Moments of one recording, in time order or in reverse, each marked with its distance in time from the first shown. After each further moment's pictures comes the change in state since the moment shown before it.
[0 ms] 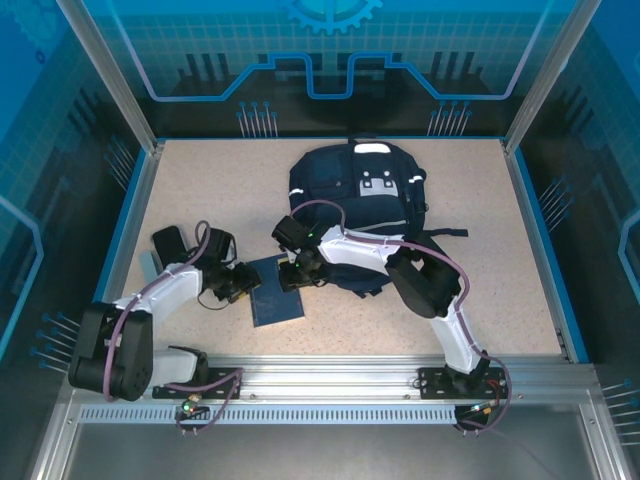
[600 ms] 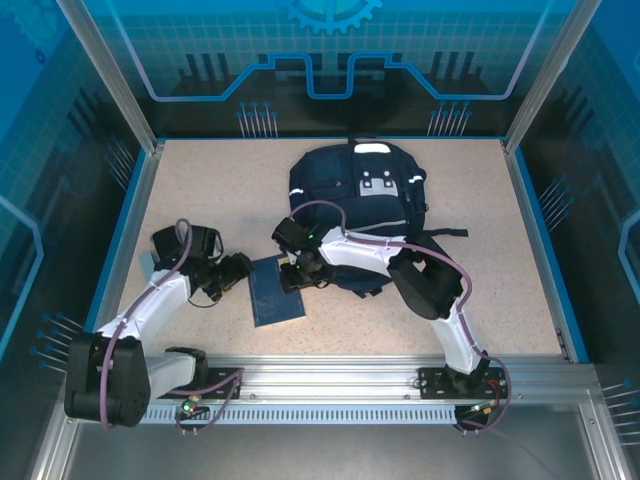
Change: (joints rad) left arm 0.082 -0.142 0.016 -0.060 -0.046 -0.011; right arm 0.006 -0.021 -0.016 -0.006 0.038 -0.017
